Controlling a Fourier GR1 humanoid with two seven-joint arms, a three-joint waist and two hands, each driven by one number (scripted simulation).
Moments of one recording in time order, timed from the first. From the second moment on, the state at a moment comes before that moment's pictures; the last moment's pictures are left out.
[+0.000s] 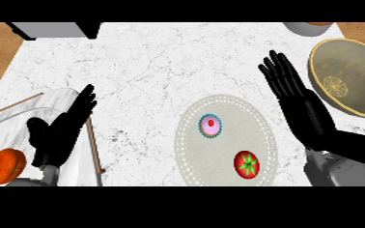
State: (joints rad) left arm -0.02 0.42 -0.22 -1.58 0.25 0.16 0.17; right arm -0.21 -0.40 0.29 -1.67 -0.44 -0.03 -0.21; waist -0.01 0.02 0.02
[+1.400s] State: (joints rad) left arm -0.16 0.31 -0.34 -1.61 0.19 0.03 0.06; right arm 0.00 -0.70 0.55 -1.78 0.35 -0.18 0.52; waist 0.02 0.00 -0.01
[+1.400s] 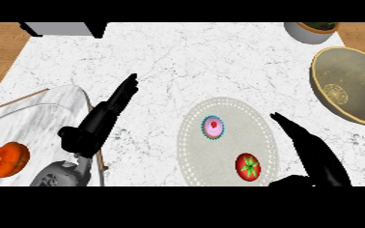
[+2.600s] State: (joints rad) left arm -0.16 0.26 -0.30 -1.57 0.15 0.00 0.05; right arm -0.32 -0.54 0.71 -1.90 0.13 0.21 1.13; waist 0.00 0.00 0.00
